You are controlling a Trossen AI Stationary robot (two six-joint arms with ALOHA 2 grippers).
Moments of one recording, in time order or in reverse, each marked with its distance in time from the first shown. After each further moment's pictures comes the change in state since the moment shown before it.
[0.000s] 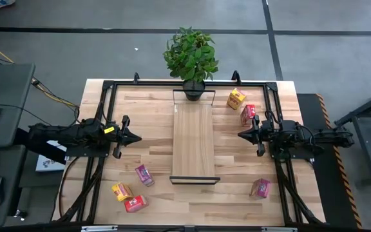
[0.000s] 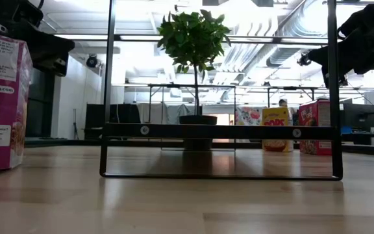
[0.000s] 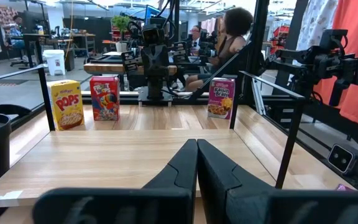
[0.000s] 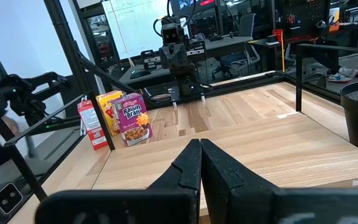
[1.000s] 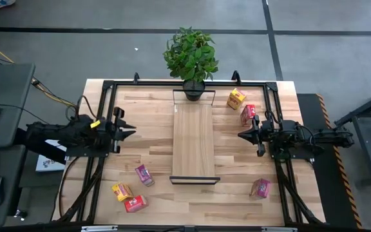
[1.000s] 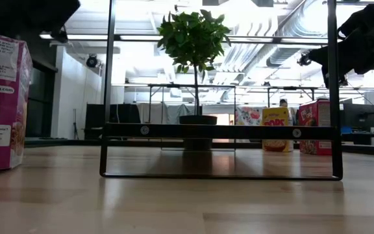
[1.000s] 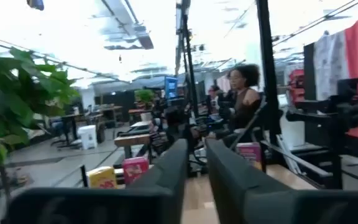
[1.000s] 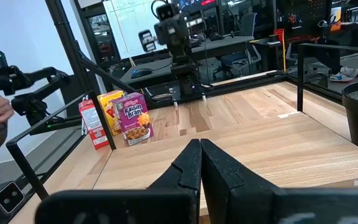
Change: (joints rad) left arm 0.000 0.092 0.081 0.286 -0.066 0.166; right arm 0.000 0.000 0.000 0.000 -0.004 0.000
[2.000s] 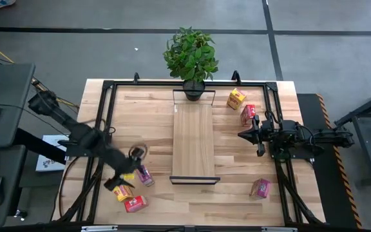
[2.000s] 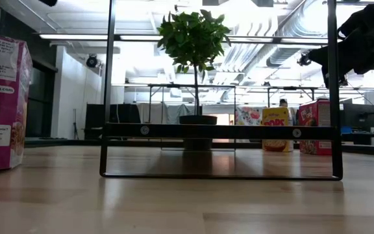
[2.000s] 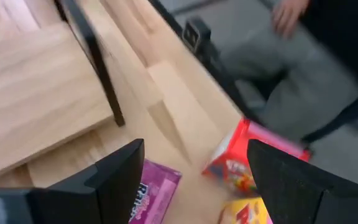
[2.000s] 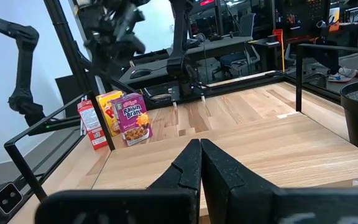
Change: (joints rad) left arm -0.583 0.959 0.767 -0.845 0.021 -0.187; right arm 0.000 0.000 0.000 0.000 0.004 0.000
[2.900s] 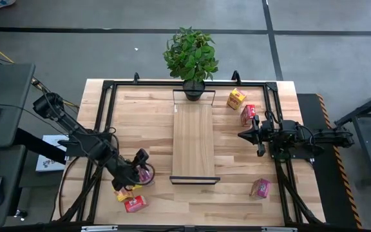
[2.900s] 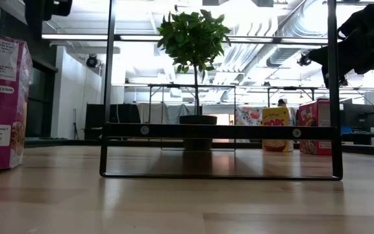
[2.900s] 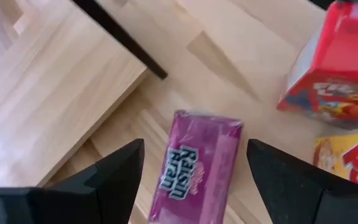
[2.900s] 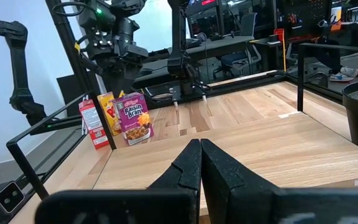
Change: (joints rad) left arm -0.039 0.143 0.002 -0.098 -0.237 0.268; right arm 0.000 0.000 0.000 0.000 -0.004 0.000
